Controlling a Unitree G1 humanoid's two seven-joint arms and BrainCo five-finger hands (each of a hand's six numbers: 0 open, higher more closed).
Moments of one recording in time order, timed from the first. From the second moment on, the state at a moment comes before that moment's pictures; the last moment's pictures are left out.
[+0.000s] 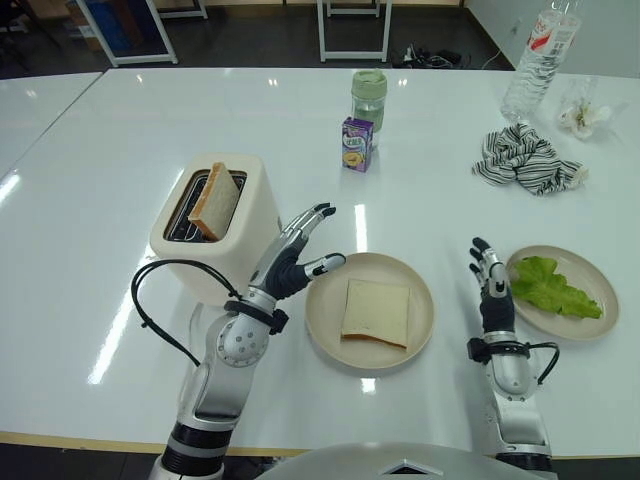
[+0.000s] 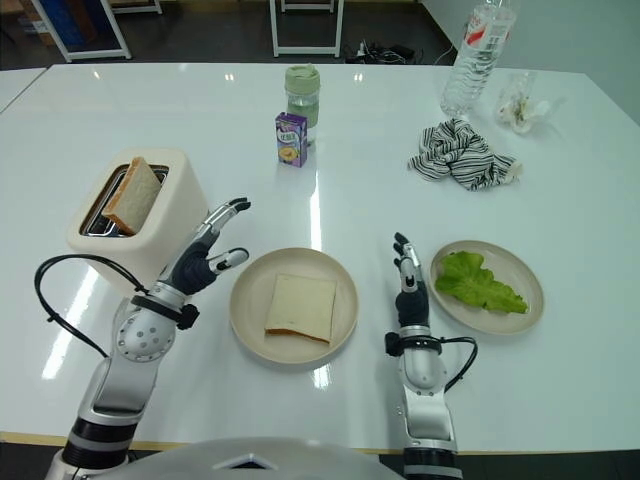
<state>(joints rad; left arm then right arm) 0.08 0.26 -0.18 -0.36 0.38 -0.04 -0.16 0.25 -0.11 -0.05 -0.17 -0.19 -0.25 -0.06</state>
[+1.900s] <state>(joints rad) 0.12 0.05 -0.18 -0.08 0.02 -0.27 -0.18 0.16 -0.87 0.02 0.25 -0.78 -0.17 -0.56</state>
